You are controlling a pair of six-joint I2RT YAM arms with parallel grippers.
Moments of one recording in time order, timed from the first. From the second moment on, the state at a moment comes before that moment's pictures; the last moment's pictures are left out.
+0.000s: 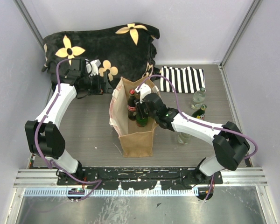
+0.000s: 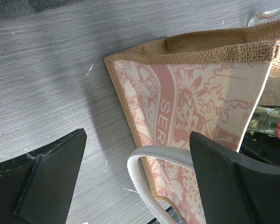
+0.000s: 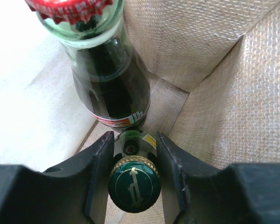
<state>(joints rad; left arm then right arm) -0.17 1.61 1.47 -0.71 0.49 -0.22 0.80 1.50 0.98 0.02 0.19 0.11</state>
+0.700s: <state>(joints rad) -0.17 1.62 1.47 -0.71 0.50 -0.22 0.78 1.42 1.15 0.04 0.32 0.08</state>
